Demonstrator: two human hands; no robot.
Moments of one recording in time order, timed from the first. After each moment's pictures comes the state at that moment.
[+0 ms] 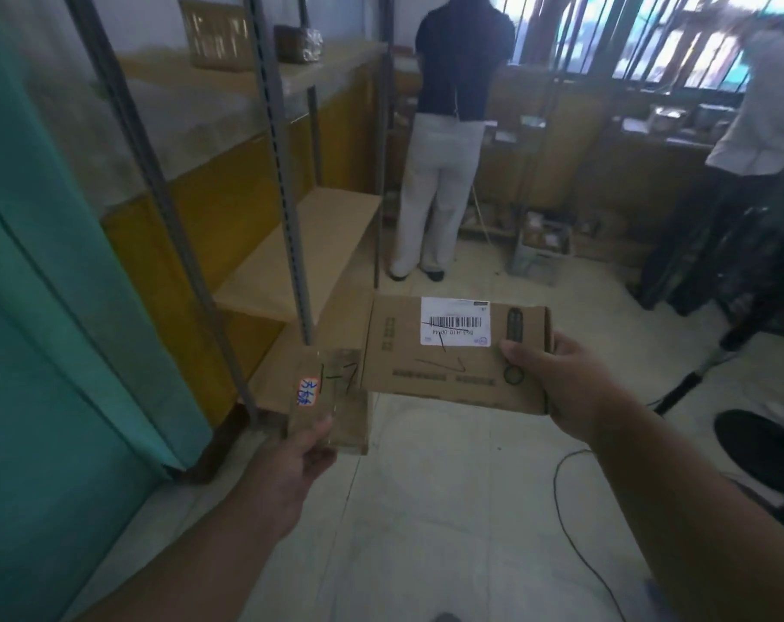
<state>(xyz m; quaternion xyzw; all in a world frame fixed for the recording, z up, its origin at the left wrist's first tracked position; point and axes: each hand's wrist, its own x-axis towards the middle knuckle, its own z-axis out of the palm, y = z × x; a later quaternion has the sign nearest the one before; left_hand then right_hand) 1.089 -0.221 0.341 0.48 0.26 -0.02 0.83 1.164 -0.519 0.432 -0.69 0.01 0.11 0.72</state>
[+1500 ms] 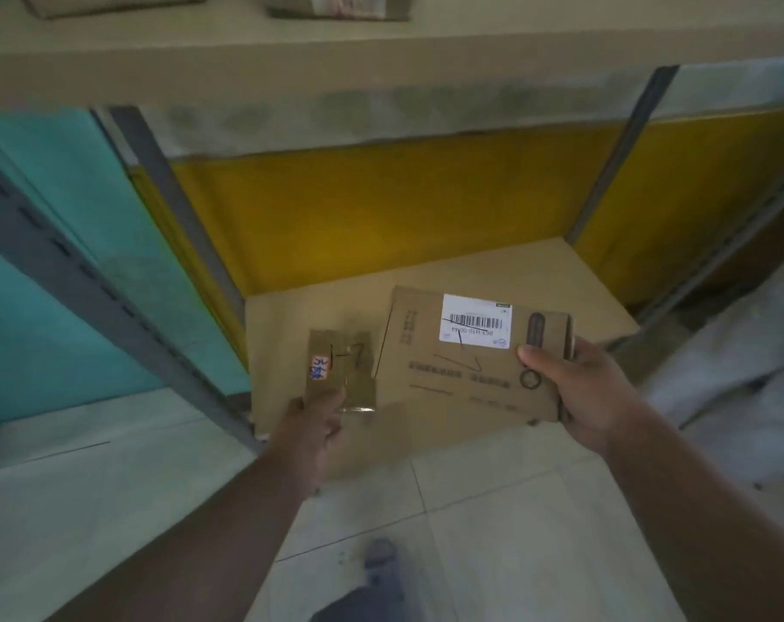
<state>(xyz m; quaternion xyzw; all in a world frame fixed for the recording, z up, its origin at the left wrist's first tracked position) 1.677 -0.254 0.290 0.26 0.58 0.34 0.69 1.945 -0.359 0.375 -0.65 -0.22 0.48 0.55</state>
